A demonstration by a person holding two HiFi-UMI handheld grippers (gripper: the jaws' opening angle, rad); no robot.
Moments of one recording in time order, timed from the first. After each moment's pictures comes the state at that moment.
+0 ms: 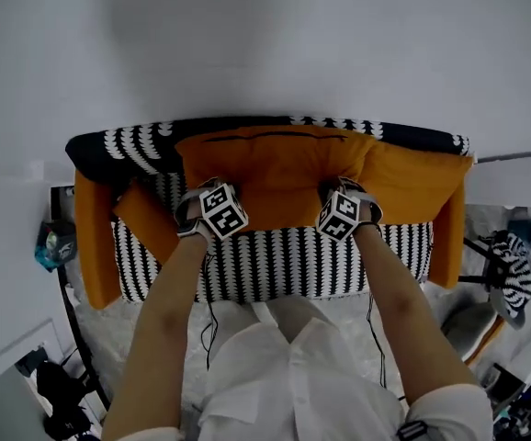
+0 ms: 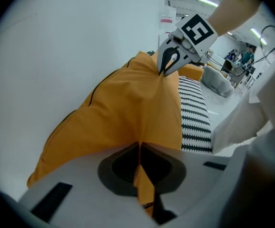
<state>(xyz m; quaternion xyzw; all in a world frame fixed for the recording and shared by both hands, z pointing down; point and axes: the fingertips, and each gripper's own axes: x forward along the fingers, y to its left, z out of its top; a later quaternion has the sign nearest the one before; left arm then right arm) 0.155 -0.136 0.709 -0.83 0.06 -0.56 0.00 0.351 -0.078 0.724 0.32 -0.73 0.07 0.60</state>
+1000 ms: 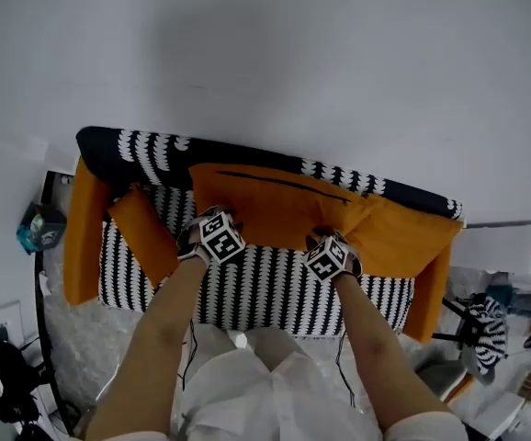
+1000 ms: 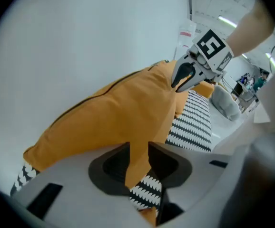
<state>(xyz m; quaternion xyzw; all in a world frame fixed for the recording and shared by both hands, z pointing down) 0.141 -0.130 0.732 -0.85 0.13 -0.51 -0.09 0.331 -0.061 0.748 0.35 -0.72 0.18 0.56</state>
